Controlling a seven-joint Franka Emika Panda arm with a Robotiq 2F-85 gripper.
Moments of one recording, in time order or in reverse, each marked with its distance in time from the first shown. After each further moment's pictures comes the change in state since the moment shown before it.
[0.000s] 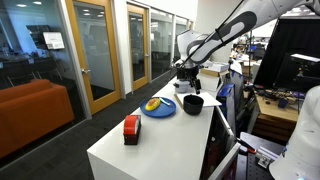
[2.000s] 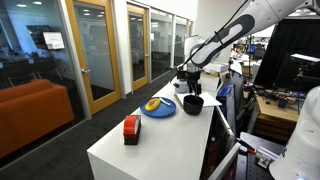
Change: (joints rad) arm -0.032 -0.002 -0.030 -0.093 0.194 0.172 -0.197
